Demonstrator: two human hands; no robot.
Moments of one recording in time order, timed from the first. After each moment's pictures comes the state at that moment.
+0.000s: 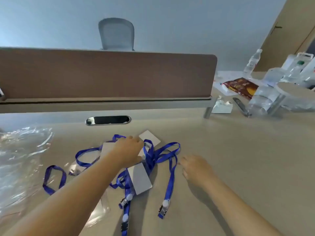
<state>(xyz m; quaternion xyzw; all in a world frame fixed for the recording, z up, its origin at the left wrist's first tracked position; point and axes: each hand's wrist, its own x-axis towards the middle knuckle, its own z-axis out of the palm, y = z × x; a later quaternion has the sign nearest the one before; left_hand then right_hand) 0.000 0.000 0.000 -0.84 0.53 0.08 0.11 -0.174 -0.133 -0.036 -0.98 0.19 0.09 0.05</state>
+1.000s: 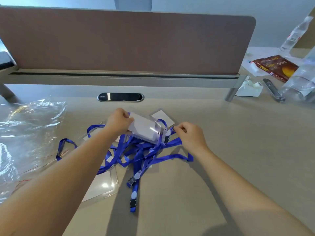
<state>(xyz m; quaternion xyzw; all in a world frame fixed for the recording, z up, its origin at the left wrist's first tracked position) 0.038 0.011 -0.042 -0.87 0.12 0.23 -0.42 -0.113 -0.124 -0.050 -0.83 0.33 -0.11 0.44</state>
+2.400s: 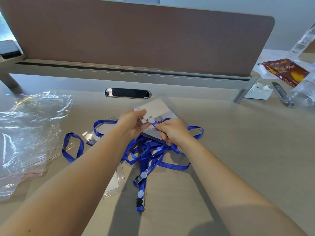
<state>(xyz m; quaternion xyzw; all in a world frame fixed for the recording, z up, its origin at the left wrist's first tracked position) 0.026 0.010 -0.028 -0.56 -0.12 0.39 -0.72 -0.064 -0.078 -0.029 -0.71 0.33 0.02 0.62</state>
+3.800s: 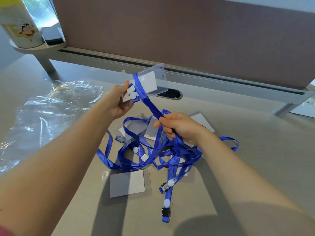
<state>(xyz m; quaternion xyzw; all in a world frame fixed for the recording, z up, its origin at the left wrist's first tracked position) 0.121 0.092 -0.011 -0.55 -0.13 0.29 -0.77 0.008 -0.053 -0.035 -0.73 0.12 0.17 0.65</state>
